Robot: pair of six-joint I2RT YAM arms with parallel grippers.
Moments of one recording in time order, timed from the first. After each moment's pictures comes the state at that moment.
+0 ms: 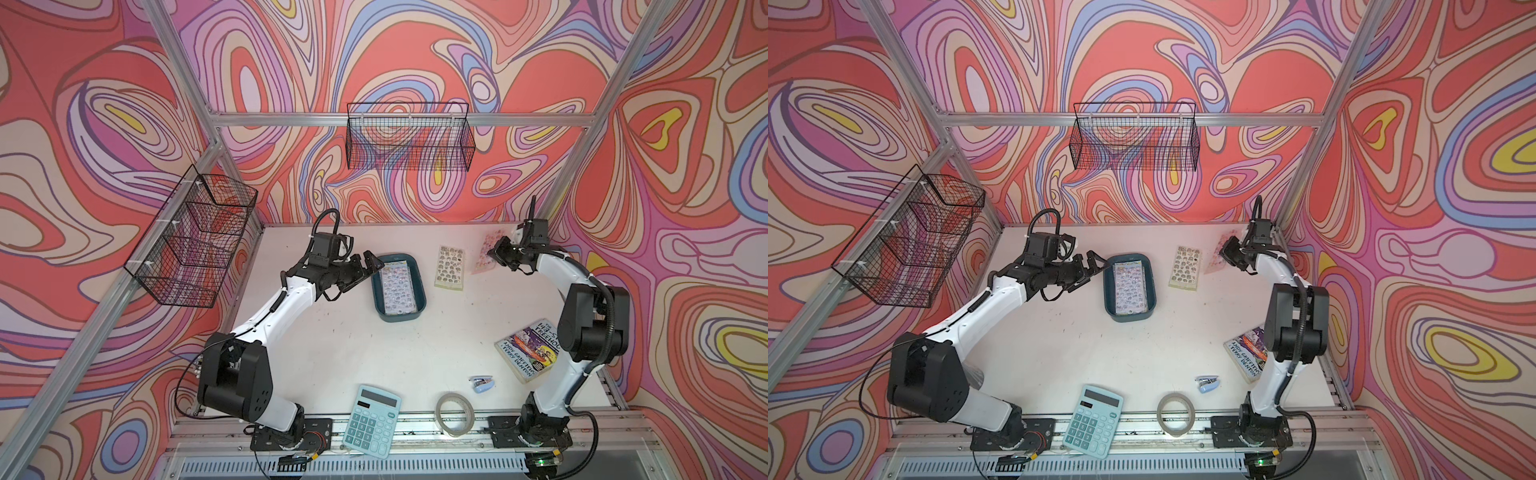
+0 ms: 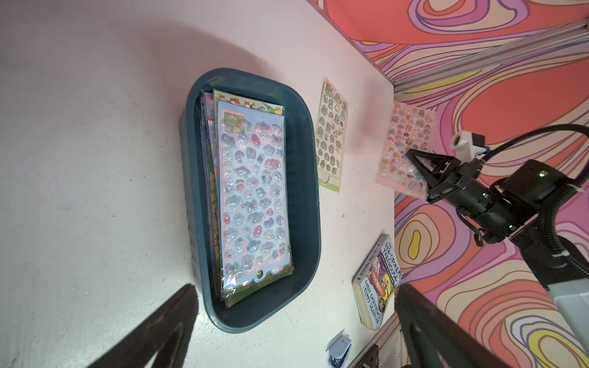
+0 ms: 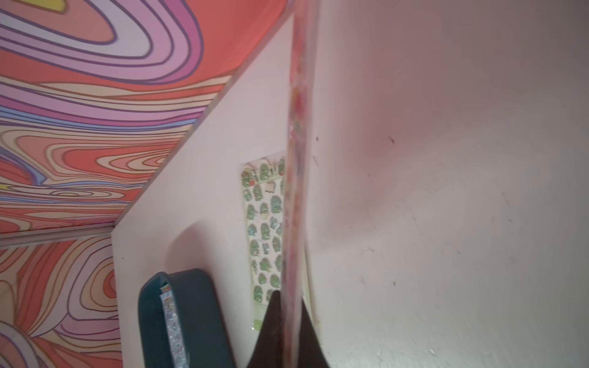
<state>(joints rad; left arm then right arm) -0.29 1.51 1.17 -0.40 0.48 -0.75 -0.12 1.90 1.40 -0.39 -0.41 0.56</state>
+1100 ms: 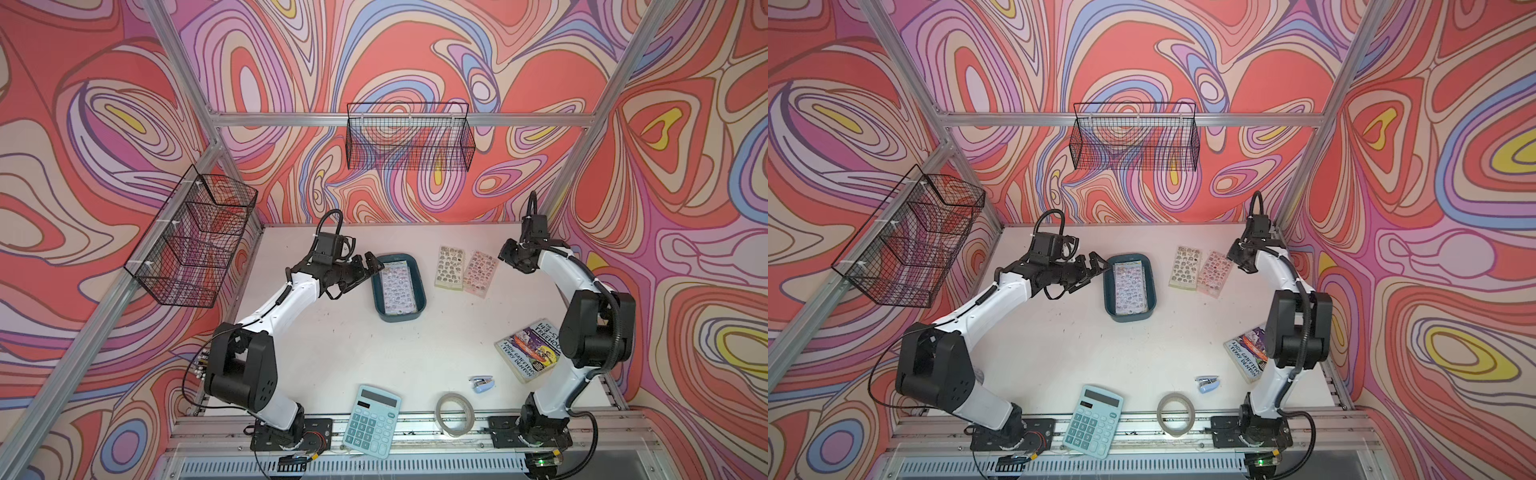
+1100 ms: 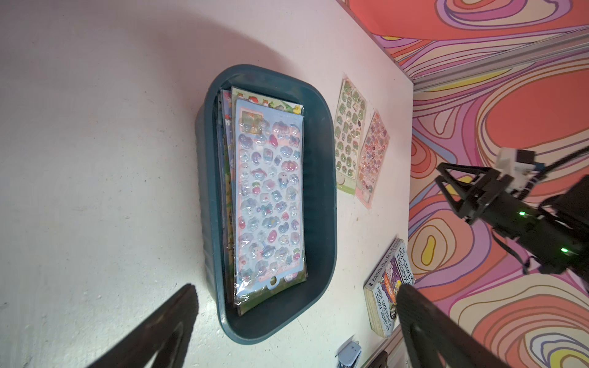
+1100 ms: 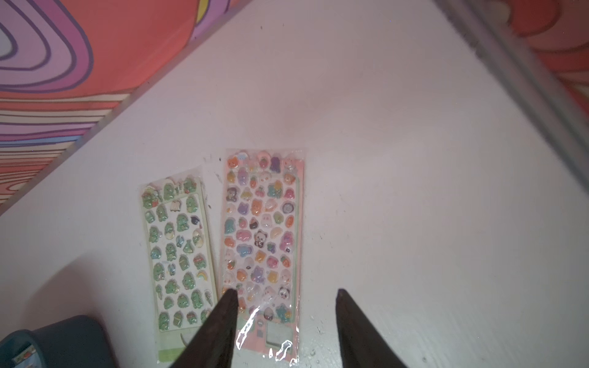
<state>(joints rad) -0.29 1.57 1.19 -0.44 0.45 -0.74 -0.06 1.78 1.47 -0.59 0.04 0.43</state>
